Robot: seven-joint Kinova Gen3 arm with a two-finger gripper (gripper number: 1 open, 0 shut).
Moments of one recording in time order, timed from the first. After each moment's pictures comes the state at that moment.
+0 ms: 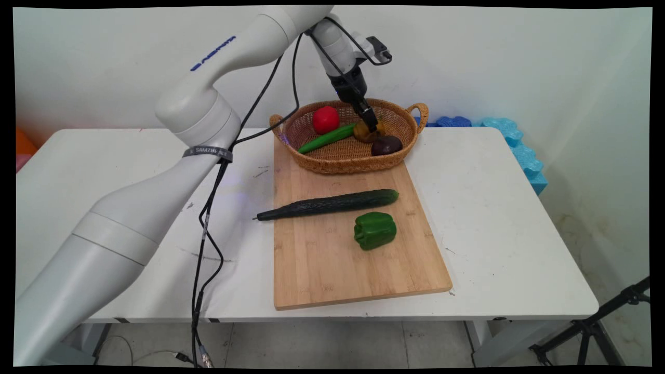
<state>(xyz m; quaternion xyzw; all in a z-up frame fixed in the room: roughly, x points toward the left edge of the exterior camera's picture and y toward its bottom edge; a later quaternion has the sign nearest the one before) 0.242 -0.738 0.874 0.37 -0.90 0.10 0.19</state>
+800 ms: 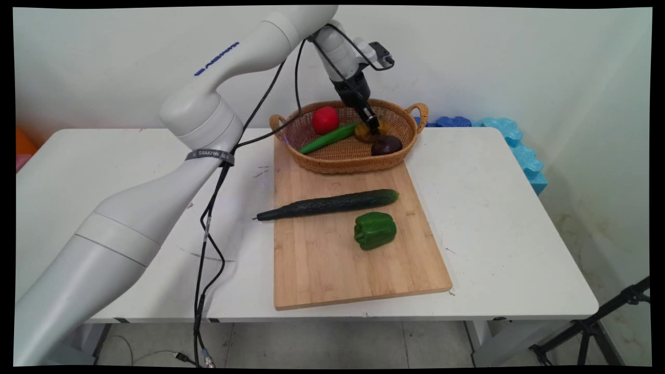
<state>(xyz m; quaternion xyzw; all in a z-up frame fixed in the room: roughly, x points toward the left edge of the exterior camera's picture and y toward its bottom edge) 0.238 -0.741 0.861 0.36 -0.91 0.09 0.20</state>
